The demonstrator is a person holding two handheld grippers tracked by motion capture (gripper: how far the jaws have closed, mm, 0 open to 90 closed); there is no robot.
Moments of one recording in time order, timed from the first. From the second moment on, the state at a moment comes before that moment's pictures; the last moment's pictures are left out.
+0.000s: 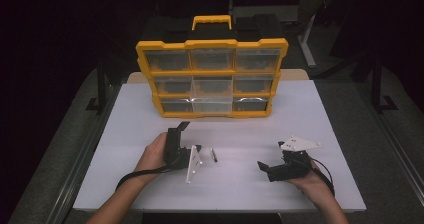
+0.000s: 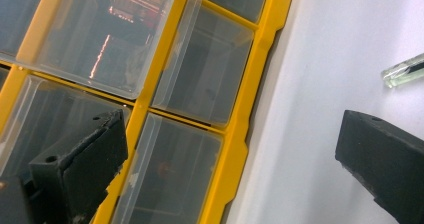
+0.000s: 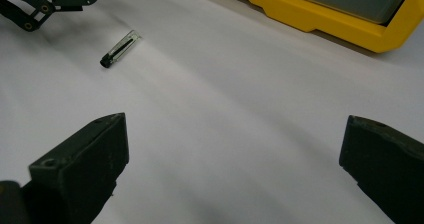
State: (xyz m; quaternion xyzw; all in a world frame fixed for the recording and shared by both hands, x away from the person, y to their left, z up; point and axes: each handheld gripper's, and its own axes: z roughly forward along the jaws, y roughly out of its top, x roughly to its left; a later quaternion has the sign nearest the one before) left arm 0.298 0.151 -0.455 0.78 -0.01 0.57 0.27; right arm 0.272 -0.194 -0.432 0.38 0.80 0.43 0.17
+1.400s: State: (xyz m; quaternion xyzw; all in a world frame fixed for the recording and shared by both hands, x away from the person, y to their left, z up) left arm 0.309 0.162 -0.445 0.81 0.12 0.41 0.40; right arm 0.272 -0.194 -0.432 0.39 0.80 0.43 0.17
